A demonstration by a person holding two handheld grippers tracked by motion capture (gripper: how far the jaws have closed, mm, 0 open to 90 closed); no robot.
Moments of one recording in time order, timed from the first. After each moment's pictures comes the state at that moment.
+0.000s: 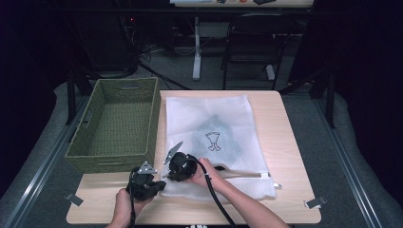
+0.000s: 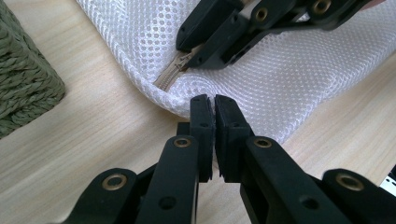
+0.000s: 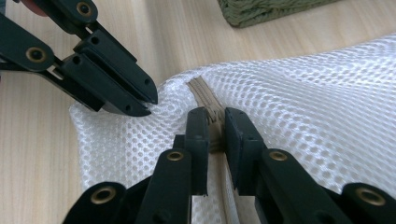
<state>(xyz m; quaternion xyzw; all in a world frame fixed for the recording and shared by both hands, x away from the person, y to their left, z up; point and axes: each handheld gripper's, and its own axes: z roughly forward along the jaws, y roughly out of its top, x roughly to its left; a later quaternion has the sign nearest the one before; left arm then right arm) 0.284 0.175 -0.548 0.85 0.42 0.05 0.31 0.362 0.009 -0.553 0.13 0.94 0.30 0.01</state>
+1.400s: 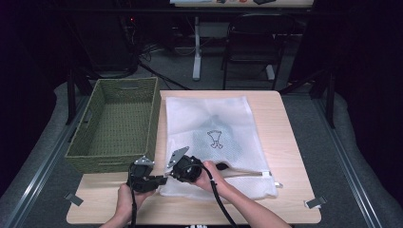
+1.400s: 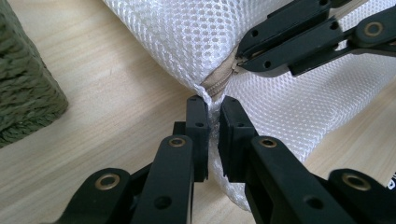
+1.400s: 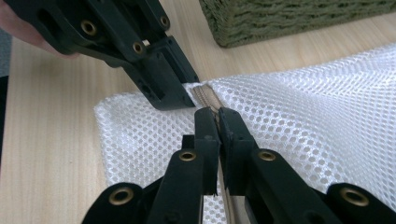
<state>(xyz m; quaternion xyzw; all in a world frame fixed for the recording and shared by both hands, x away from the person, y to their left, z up) 0.305 0.181 -0.551 0.82 0.45 0.01 0.35 0.338 -0.006 -0.534 0.13 0.93 0.33 0.08</state>
